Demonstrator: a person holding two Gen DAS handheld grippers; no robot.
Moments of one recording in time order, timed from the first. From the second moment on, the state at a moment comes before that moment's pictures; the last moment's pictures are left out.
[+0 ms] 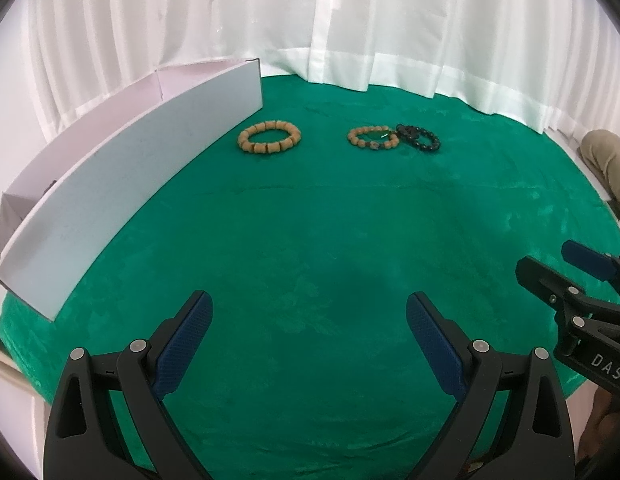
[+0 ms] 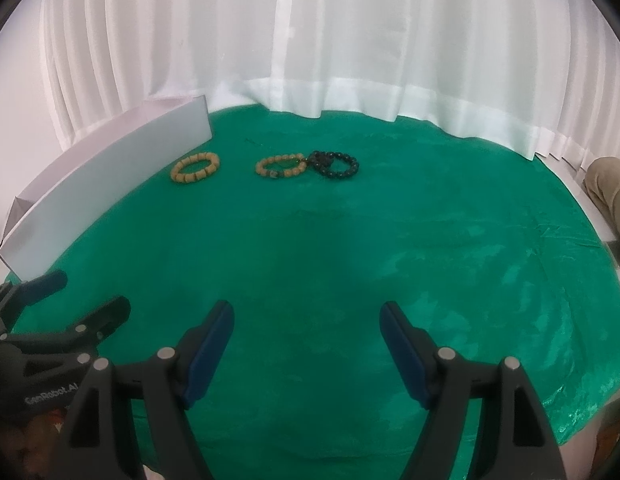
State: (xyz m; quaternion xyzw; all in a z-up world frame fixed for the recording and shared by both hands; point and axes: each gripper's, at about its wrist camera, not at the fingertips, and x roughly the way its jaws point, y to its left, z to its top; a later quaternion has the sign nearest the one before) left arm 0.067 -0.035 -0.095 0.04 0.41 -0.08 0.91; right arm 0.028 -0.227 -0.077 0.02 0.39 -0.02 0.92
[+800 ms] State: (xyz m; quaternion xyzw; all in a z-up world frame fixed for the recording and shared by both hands) left arm 0.087 -0.003 -0.111 0.02 0.44 -0.04 0.90; right arm 0.326 -0.308 -0.118 0.20 0.50 0.06 0.84
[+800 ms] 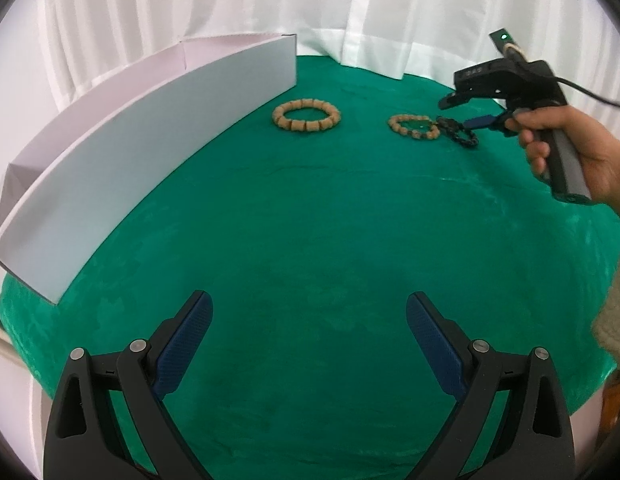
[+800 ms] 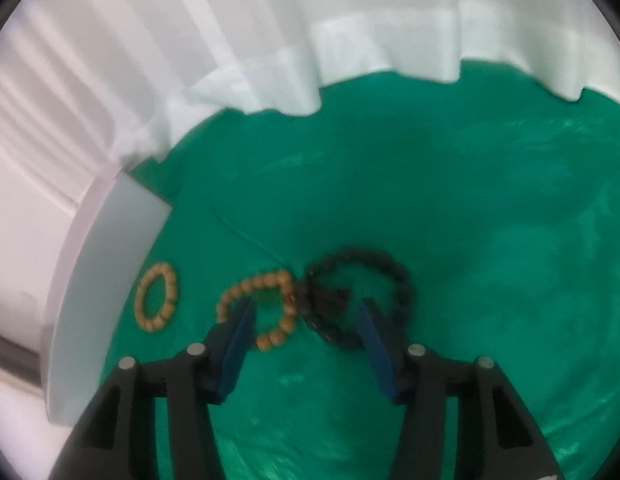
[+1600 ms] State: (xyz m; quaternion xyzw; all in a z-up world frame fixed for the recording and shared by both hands) left arm 0.087 0.006 -0.117 0.01 0.45 -0.04 0.89; right arm 0.120 -0.214 -0.113 -0.01 0.52 0.27 0.81
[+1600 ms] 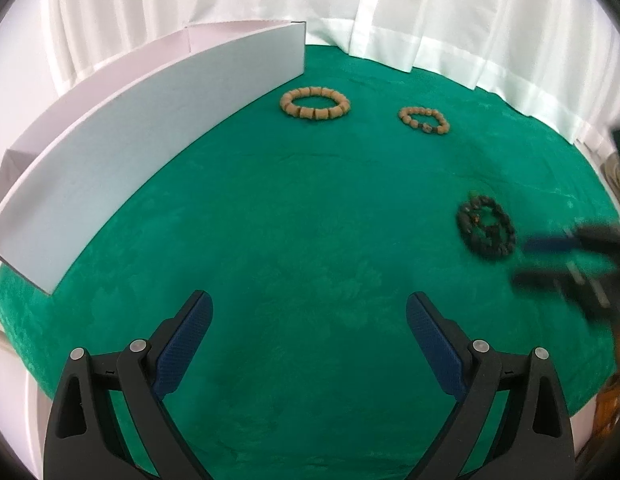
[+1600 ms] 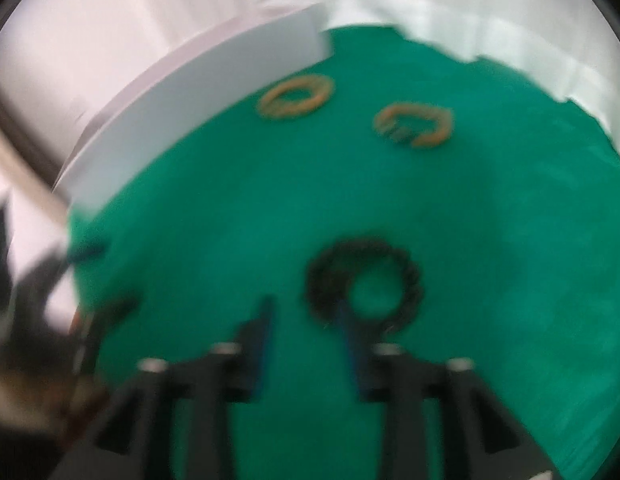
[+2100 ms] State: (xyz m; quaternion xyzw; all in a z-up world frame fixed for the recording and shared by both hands) left arm 0.086 -0.005 -0.117 0.01 0.46 -0.05 0.89; right arm 0.122 -0.209 -0.114 -0.04 0.47 0.21 0.86
